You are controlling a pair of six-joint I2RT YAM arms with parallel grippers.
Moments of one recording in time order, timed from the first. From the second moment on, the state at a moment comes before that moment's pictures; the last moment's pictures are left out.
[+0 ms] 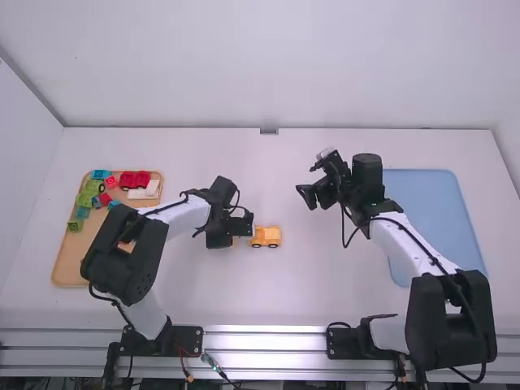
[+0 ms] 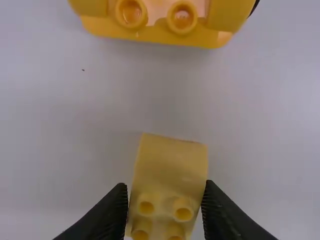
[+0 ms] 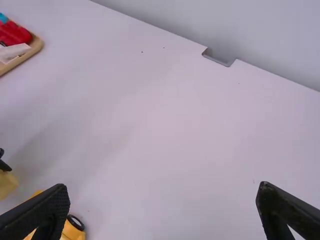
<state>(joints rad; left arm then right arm) -0.36 1.78 0.94 -0.62 0.09 1.05 0.16 1.44 0.81 -0.01 -0.50 -0.27</state>
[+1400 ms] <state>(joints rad) -0.36 1.78 0.98 -0.46 0.09 -0.59 0.16 1.44 0.81 0.05 -0.51 -0.29</state>
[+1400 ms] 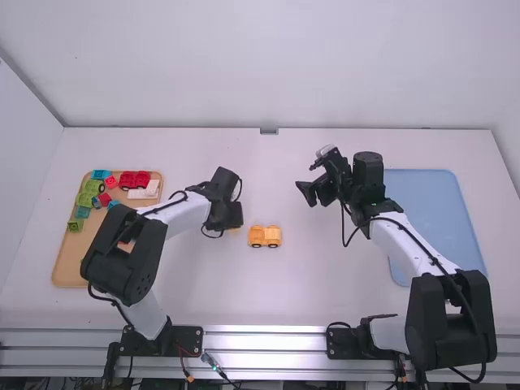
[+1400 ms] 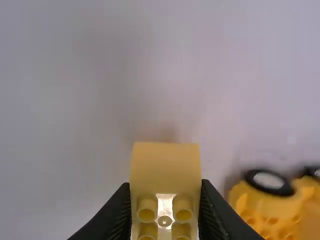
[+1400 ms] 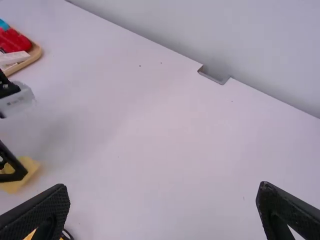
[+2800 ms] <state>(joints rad) -0.36 1.78 0.99 -0.66 0.07 -2.01 0.16 1.44 0.81 0.02 -0.51 -0.29</state>
